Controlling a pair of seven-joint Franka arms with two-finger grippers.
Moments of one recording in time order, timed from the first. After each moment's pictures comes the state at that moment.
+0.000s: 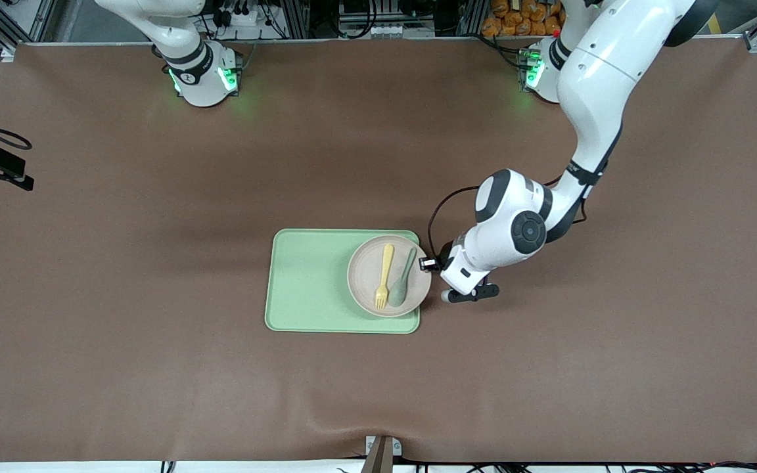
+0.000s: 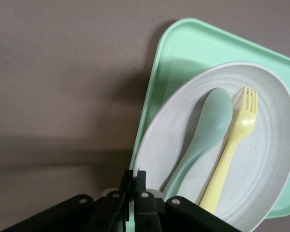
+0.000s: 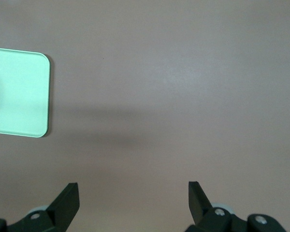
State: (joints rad) left arm -0.27 0.73 -0.32 -1.65 -0.28 2.46 -0.48; right arm -0.10 0.05 -0.03 -1.52 0.01 1.55 -0.22
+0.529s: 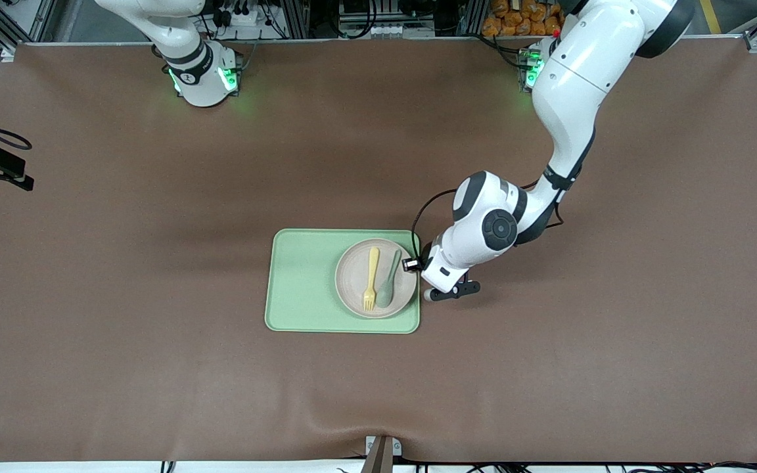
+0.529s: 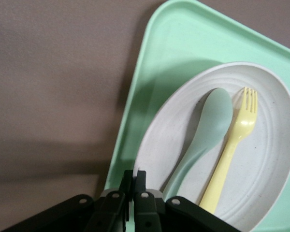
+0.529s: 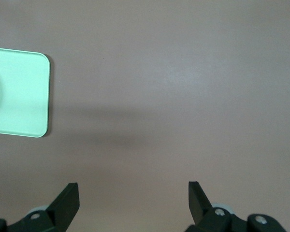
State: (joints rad) left arm -0.37 0.77 -0.26 -1.61 -0.28 2.49 -0.57; right arm -0.10 0.05 -0.03 -1.52 0.01 1.55 -0.22
